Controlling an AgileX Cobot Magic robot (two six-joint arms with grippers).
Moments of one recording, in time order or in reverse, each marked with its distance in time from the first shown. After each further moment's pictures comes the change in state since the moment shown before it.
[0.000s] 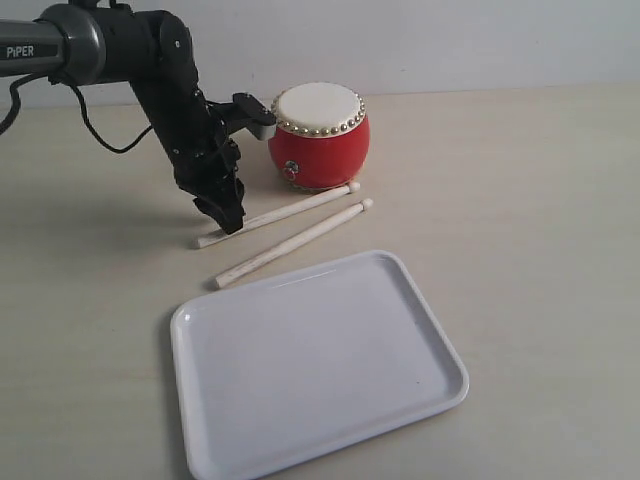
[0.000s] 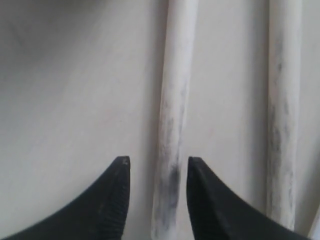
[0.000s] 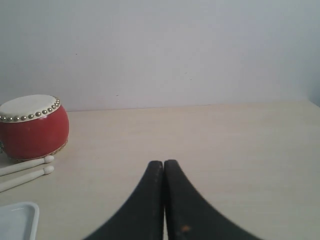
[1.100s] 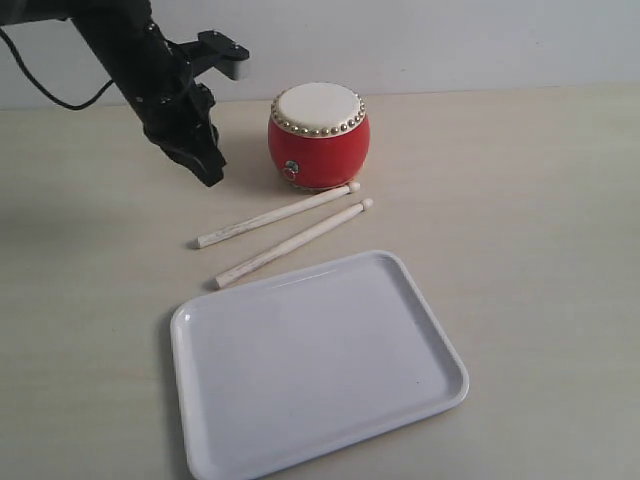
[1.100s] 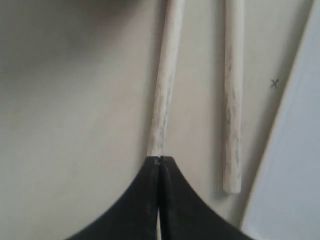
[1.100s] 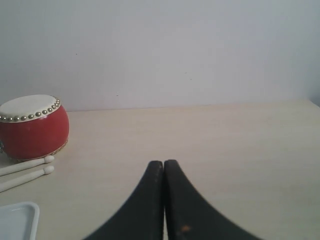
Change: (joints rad) left arm 0.033 -0.169 0.040 -0.046 0.049 -0.035; right arm 0.000 0.000 0.000 0.000 0.000 0.000
